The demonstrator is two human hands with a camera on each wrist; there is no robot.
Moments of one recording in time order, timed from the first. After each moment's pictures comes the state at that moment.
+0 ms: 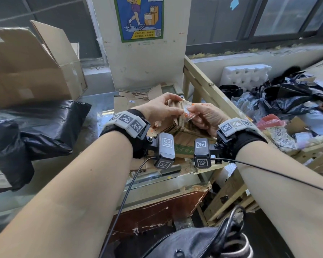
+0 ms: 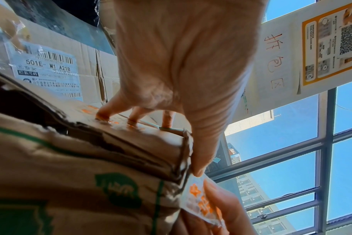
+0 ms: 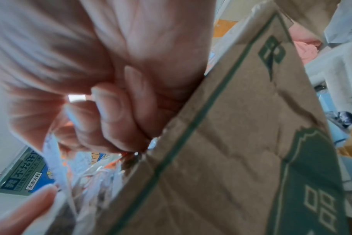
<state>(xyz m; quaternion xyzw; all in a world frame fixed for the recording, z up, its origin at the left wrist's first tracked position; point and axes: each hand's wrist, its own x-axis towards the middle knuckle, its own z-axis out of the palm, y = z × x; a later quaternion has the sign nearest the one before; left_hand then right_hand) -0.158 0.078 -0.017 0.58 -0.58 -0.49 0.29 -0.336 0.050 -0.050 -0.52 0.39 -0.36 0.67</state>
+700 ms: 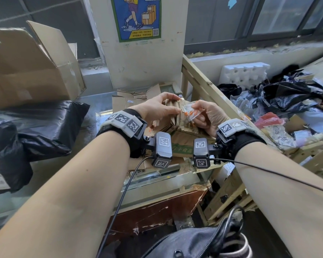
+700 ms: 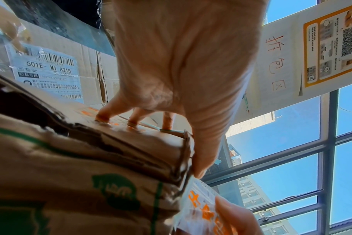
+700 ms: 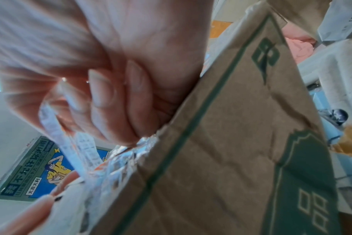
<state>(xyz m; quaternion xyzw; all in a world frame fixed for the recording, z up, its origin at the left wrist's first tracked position) -0.157 0.076 -0.017 0.57 -0.57 -0.51 0.29 -0.343 0.050 -0.053 -0.46 0.37 -0.39 0.71</state>
